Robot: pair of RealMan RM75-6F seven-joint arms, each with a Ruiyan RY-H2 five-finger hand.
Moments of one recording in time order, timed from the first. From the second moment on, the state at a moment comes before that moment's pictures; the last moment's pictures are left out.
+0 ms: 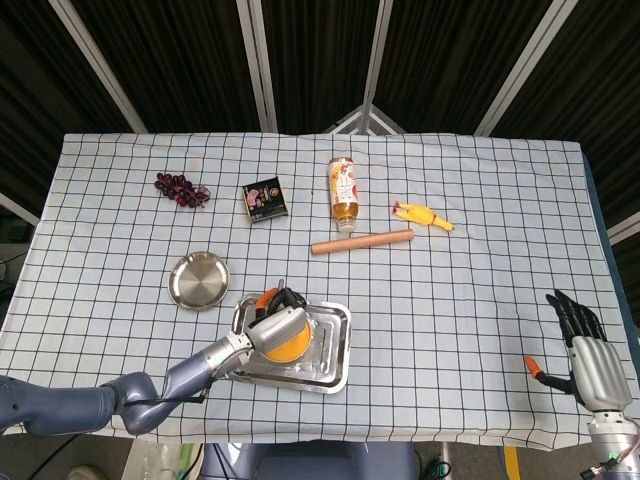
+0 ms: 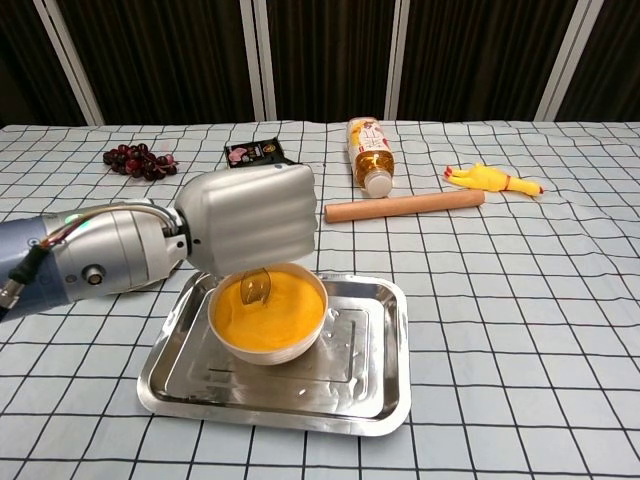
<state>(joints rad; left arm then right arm) -0.91 -1.63 -0.02 -1.46 1.57 0.94 1.69 0.07 -1.08 0.05 -1.70 -1.46 1.41 0.19</state>
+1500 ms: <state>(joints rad) -0.87 -1.55 -0.04 -1.65 1.63 0.98 1.65 0.07 -1.09 0.05 -1.71 -1.45 1.41 0.18</state>
